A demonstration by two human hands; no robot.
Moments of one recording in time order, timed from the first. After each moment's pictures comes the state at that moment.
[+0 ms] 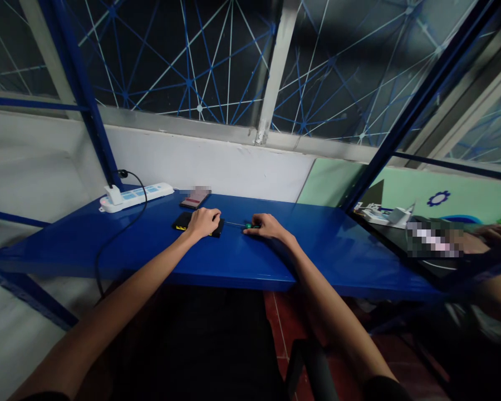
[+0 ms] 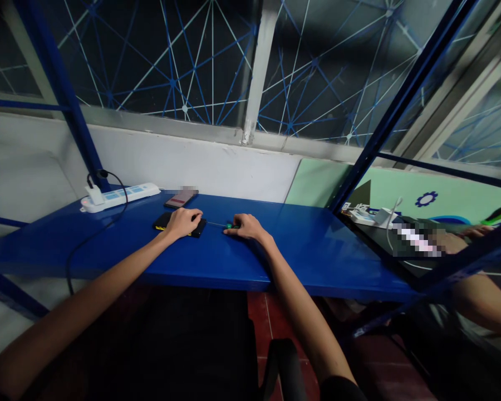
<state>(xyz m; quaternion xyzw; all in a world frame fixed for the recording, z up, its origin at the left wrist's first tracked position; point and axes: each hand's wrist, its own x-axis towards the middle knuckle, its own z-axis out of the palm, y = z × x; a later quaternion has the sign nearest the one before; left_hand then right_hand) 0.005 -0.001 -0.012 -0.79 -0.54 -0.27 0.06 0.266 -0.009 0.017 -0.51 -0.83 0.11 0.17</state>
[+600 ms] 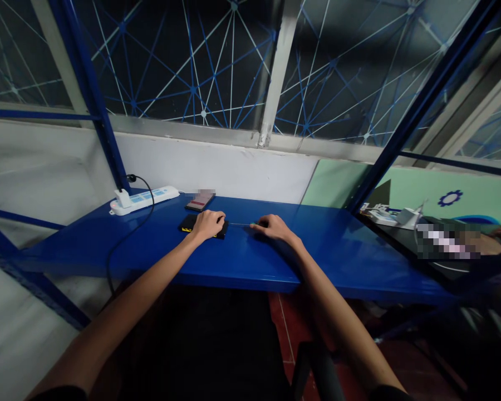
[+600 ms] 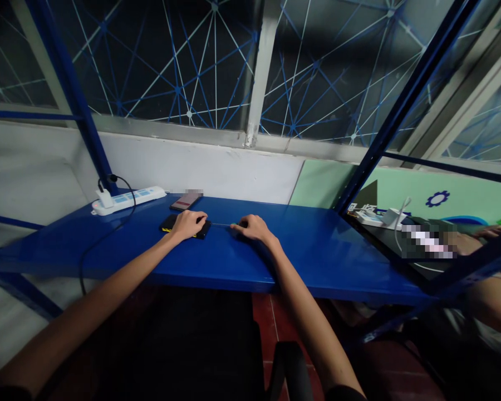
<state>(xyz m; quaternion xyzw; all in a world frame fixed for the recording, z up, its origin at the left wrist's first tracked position) 0.003 -0.001 -0.010 -0.80 -0.53 -0.26 0.05 0.264 -0.020 0.026 -0.55 -0.81 0.10 0.17</state>
